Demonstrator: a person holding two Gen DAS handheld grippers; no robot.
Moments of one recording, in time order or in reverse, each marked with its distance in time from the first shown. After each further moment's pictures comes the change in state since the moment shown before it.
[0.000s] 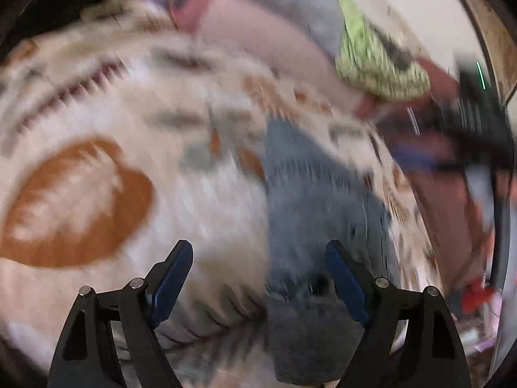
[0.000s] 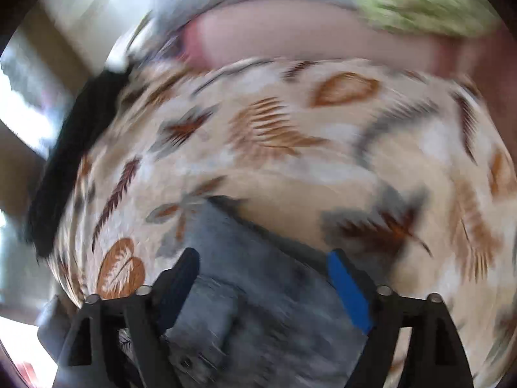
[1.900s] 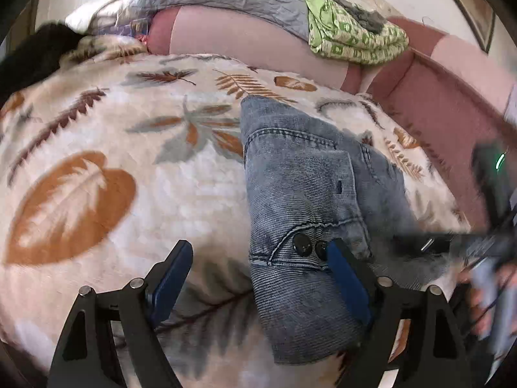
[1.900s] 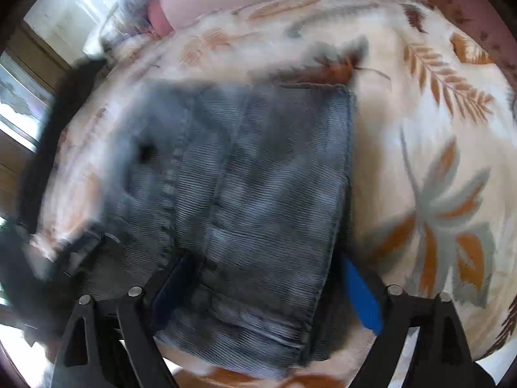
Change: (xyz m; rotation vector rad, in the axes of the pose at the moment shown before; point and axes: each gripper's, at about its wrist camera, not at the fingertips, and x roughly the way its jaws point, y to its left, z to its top) left arm -0.004 -0.030 -0.035 0.215 -0.098 0.129; right arm 0.028 -0.065 -0.179 0.184 -0.024 0.018
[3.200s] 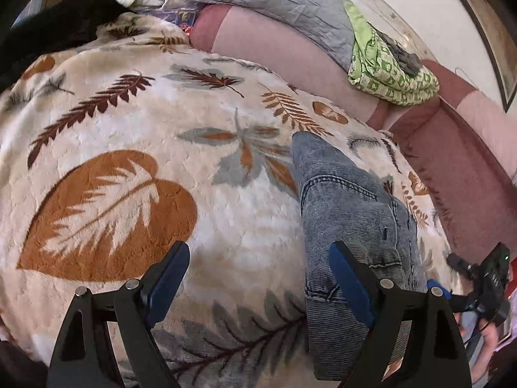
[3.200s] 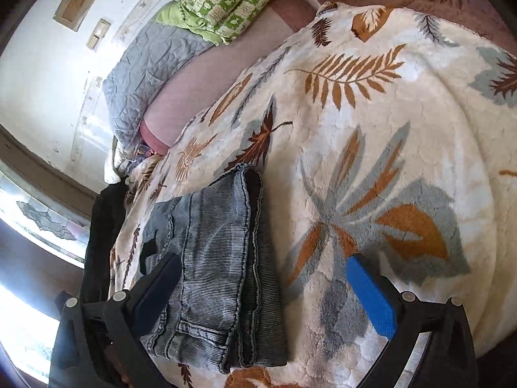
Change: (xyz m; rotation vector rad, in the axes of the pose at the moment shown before) left arm -0.009 0.057 0.018 -0.183 -0.027 0.000; right arm -0.039 -0.086 -0.035 0.405 -0.343 0.248
